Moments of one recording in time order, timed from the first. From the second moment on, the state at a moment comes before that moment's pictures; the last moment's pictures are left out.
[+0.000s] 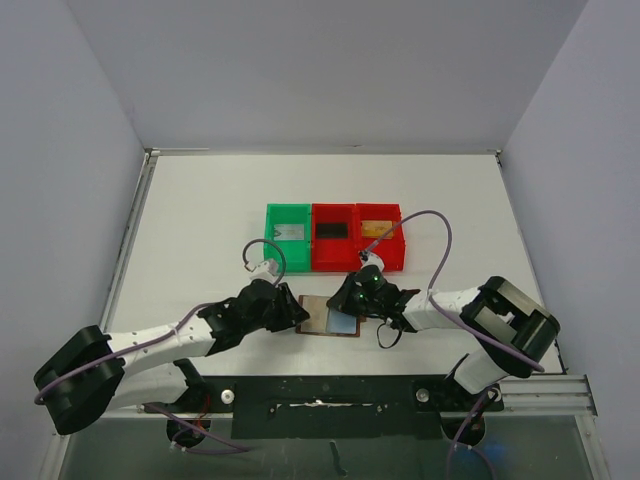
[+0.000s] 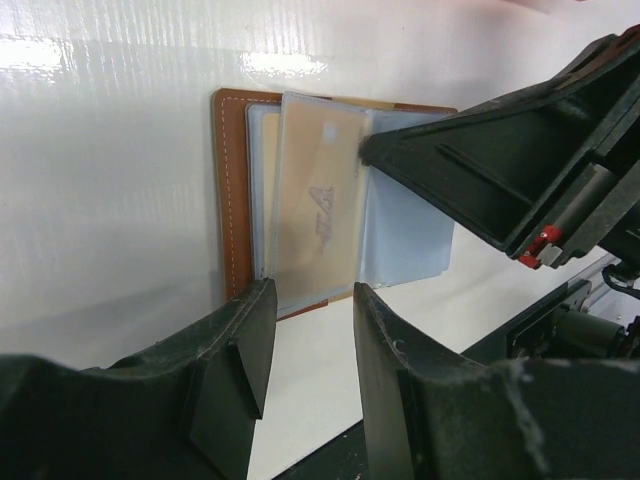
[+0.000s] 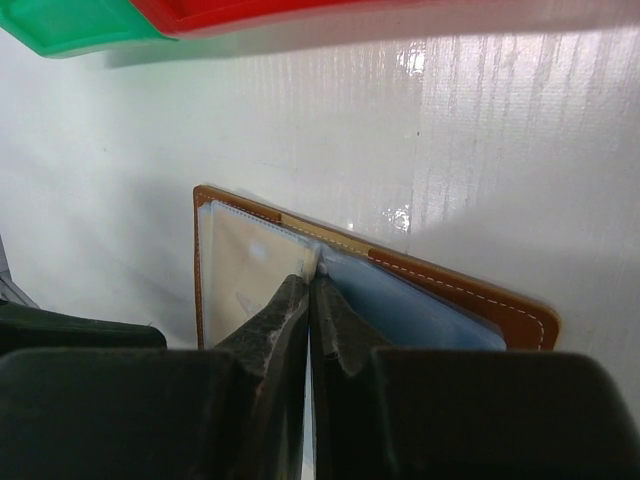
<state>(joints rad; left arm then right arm) -0.90 1.12 0.38 0.06 -0.08 -1.04 0.81 1.53 0.50 0.30 -0.01 0.98</state>
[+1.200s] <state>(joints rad) -0.91 1.20 0.37 0.14 -0.07 -1.07 0.80 1.55 0.49 0.36 -0.04 0.98</state>
